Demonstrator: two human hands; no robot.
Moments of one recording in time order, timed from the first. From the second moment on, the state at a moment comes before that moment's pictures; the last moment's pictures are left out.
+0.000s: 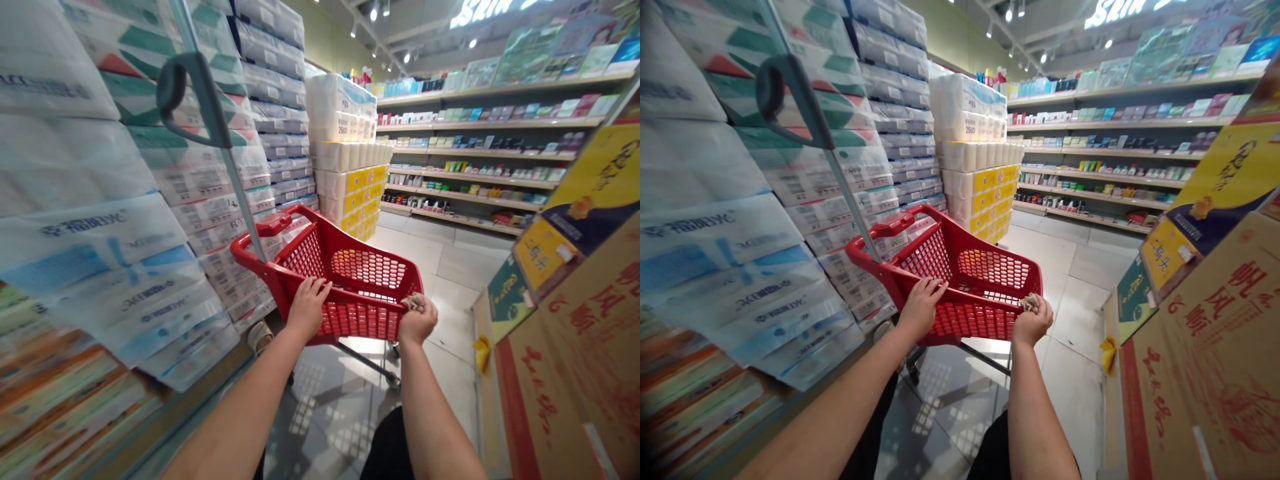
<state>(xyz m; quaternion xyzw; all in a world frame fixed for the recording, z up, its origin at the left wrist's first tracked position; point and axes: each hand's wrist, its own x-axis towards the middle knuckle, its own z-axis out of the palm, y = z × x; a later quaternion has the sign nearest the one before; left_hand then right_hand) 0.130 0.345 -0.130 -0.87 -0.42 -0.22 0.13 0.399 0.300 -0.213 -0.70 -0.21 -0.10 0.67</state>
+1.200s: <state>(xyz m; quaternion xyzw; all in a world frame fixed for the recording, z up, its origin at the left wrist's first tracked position) 0.128 0.351 -0.132 -0.88 -0.40 -0.22 0.13 0.355 0.287 -0.190 -0.64 -0.58 -0.20 0.46</state>
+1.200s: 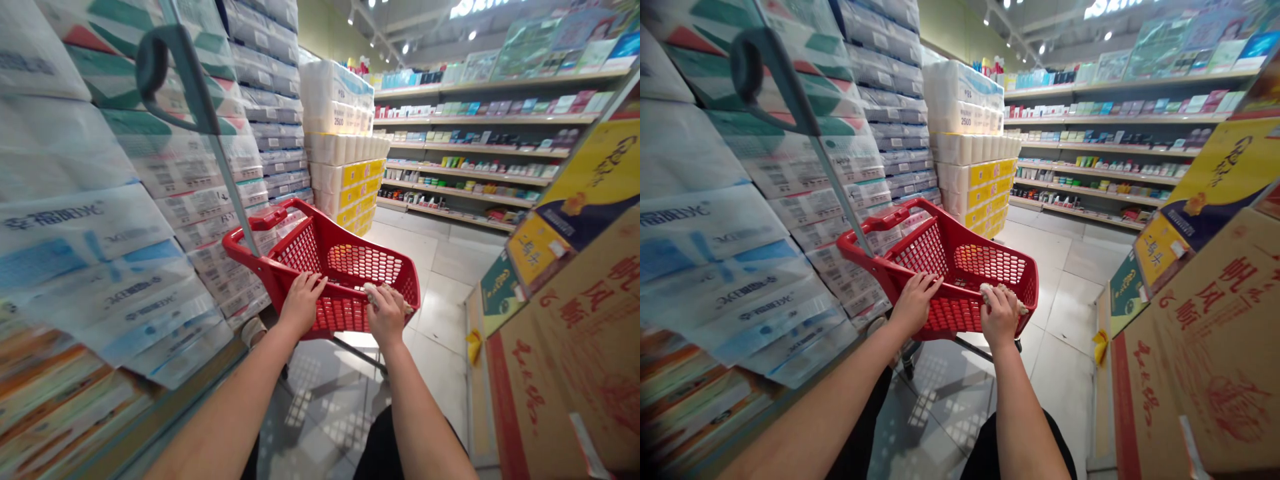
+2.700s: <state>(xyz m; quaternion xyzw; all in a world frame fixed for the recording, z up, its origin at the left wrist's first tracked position) 0.131 0.372 -0.178 -0.65 -0.61 -0.39 -0.24 0.234 0.265 -0.168 -0.56 -0.70 0.06 0.43</state>
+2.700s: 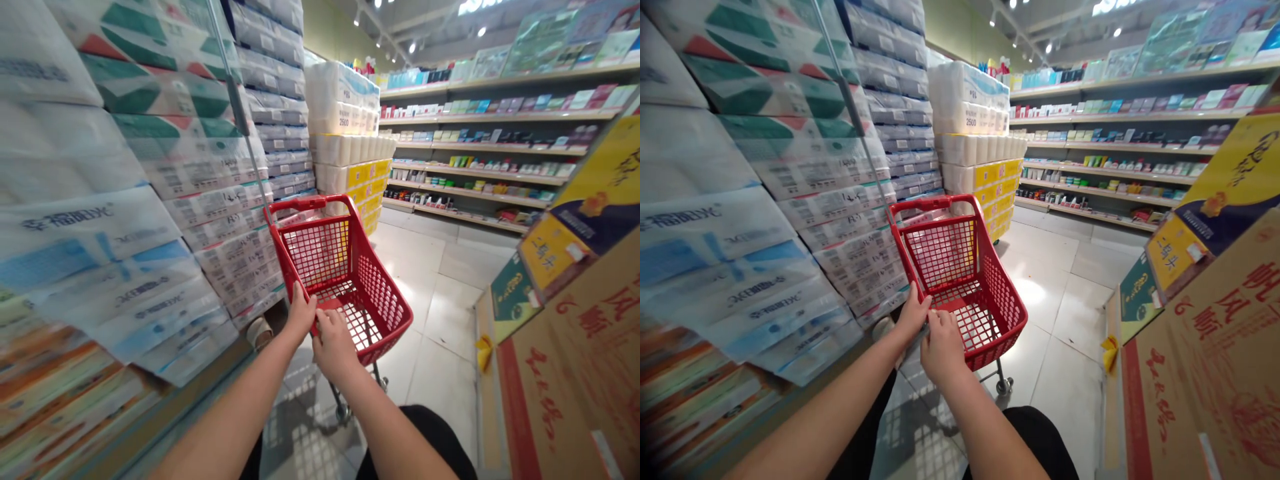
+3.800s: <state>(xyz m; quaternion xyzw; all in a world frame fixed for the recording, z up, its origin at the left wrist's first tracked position) 0.097 0.380 -0.149 -0.72 -0.61 -0.26 -0.18 0.199 0.251 -0.181 -0.38 -0.84 -0.15 0.35</state>
